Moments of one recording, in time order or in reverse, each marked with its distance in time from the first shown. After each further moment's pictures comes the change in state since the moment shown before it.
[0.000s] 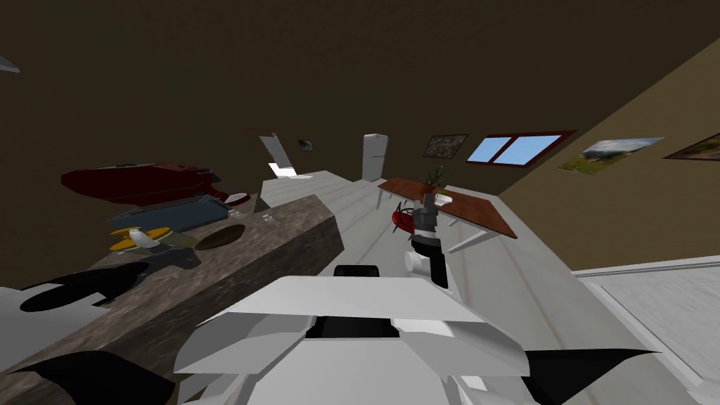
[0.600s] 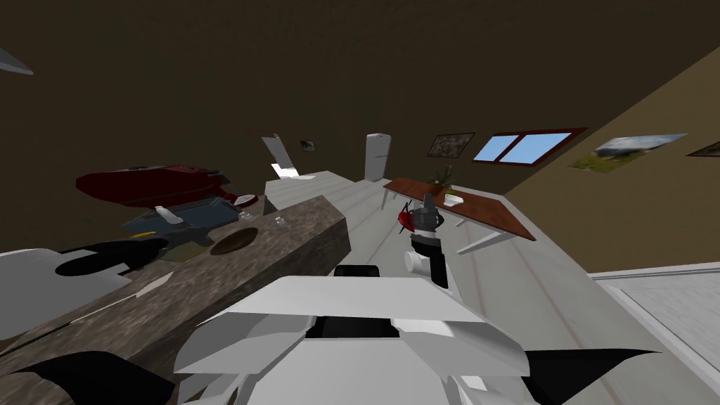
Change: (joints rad) left arm 0.006 0.128 0.077 -0.035 0.033 0.000 0.084; right arm 0.000 0.000 0.000 0.000 0.000 0.000 0.000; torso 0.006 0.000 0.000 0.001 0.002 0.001
